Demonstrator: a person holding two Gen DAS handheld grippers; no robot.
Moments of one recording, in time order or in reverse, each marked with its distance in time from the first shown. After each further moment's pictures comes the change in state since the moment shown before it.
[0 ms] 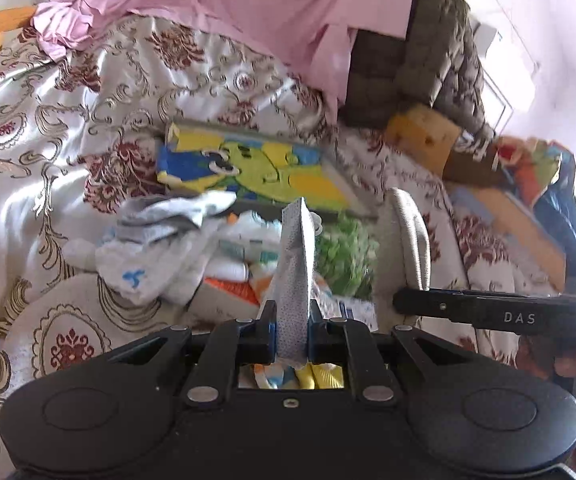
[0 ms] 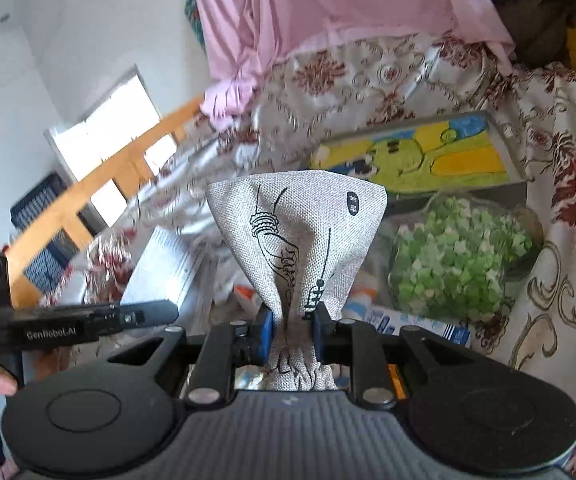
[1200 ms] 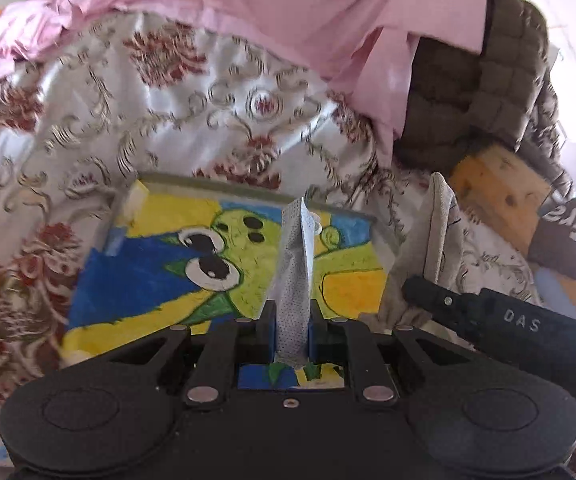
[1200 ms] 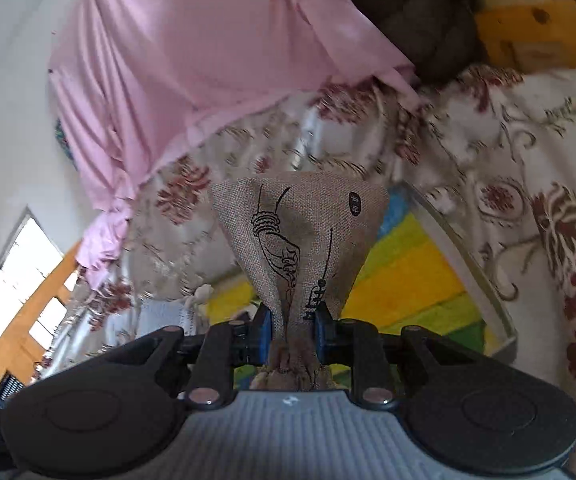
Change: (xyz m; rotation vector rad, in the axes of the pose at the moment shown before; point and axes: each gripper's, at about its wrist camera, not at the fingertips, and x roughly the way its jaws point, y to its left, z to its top) left arm 0.225 0.006 0.151 -0.059 -0.006 0.103; right arm 0.141 -0.136 0.124 0.313 -0.245 -0.186
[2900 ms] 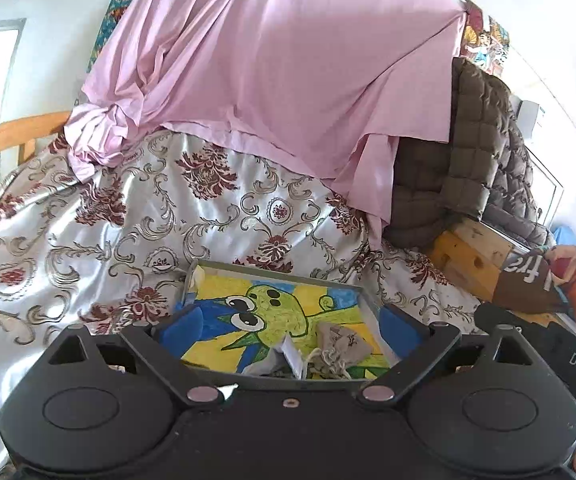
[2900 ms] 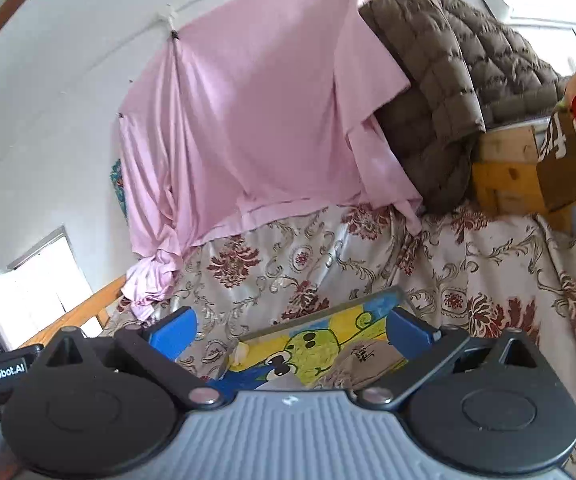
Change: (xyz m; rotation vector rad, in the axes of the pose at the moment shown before) left arm -0.207 -0.047 -0.046 0.045 -0.303 0.101; right arm -0.208 0.075 -0.040 -0.192 -0.301 0.017
